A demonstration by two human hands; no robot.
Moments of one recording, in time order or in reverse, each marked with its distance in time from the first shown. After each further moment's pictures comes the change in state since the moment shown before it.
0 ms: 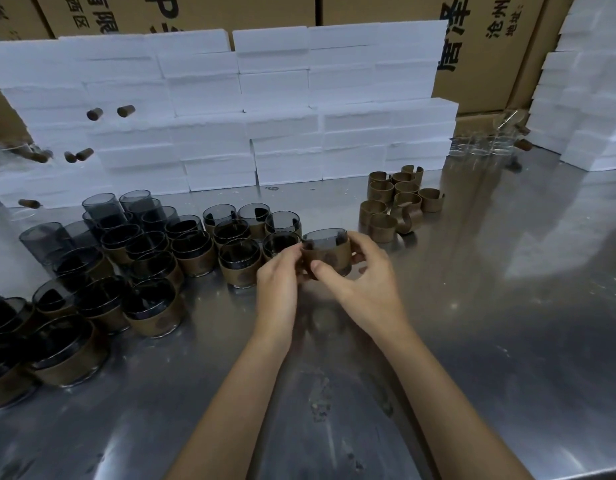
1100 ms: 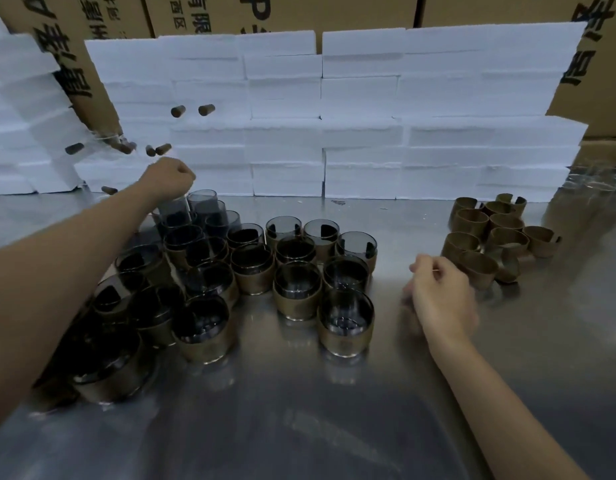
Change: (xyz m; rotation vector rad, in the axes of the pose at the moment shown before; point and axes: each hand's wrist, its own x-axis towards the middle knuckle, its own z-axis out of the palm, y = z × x) left_hand 0.230 0.167 -0.214 1.304 0.291 0.152; right_hand 0.081 0.021 0.041 -0.207 0.163 0.269
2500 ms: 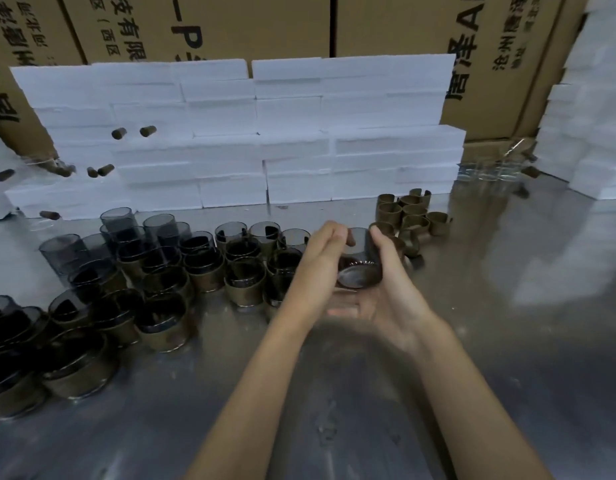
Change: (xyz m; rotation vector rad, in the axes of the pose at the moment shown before) left_hand -0.274 0.190 0.123 -1.020 -0.393 0.311; right_hand -0.051 -0.010 -0.079 0.870 -0.789 0.179
